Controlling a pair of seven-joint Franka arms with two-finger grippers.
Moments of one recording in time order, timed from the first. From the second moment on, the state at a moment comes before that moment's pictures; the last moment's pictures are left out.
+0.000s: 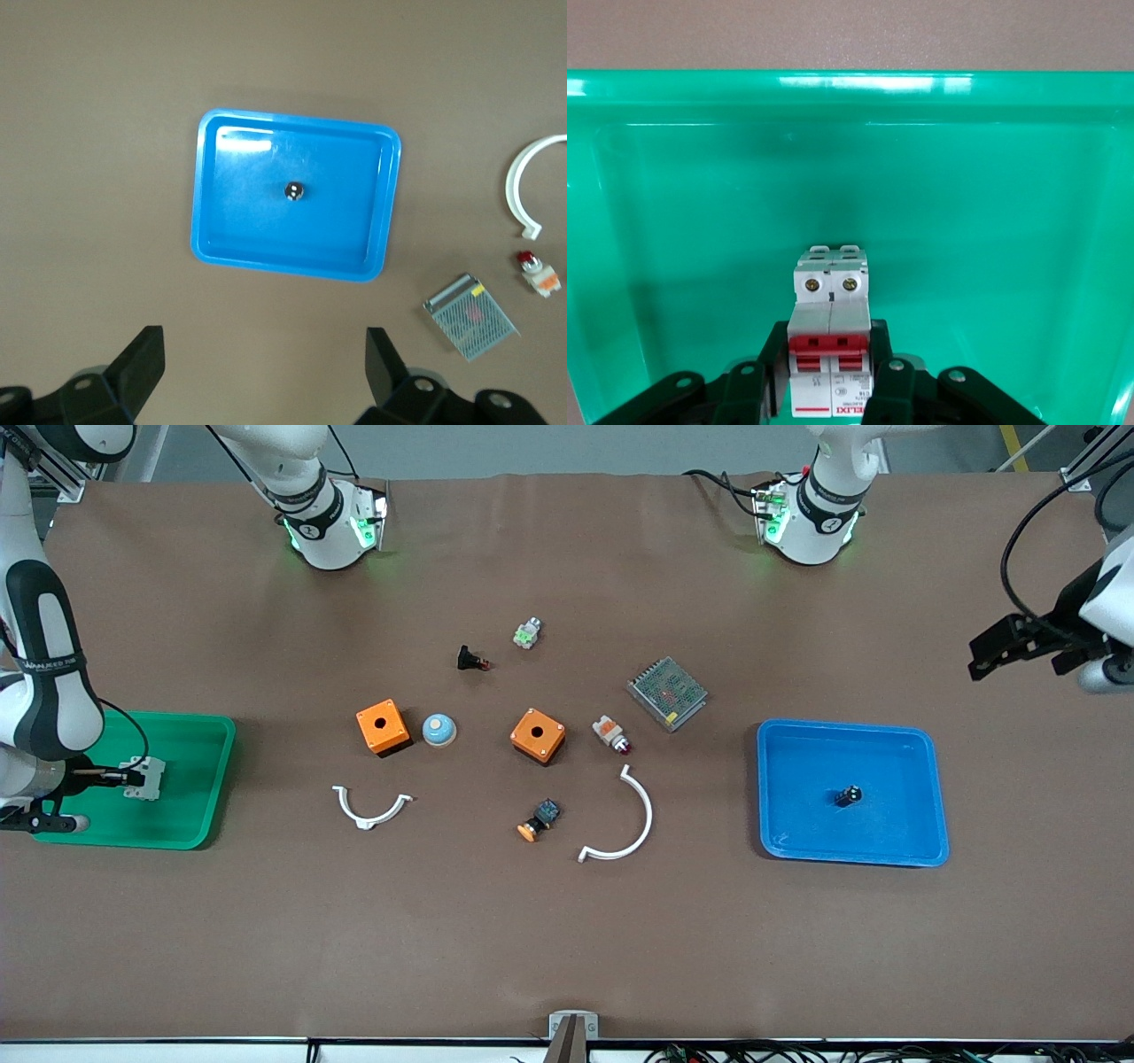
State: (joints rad) left arm 0.09 0.00 -0.14 -1.54 0.03 1.55 -0.07; right arm -0.44 0.62 0.02 -1.67 -0.14 2.12 -0.29
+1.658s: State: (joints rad) left arm -0.03 -0.07 -0.11 -1.58 0.01 1.51 -0.06; right arm -0.24 0.03 0.06 -1.69 -0.04 1.60 -0.09
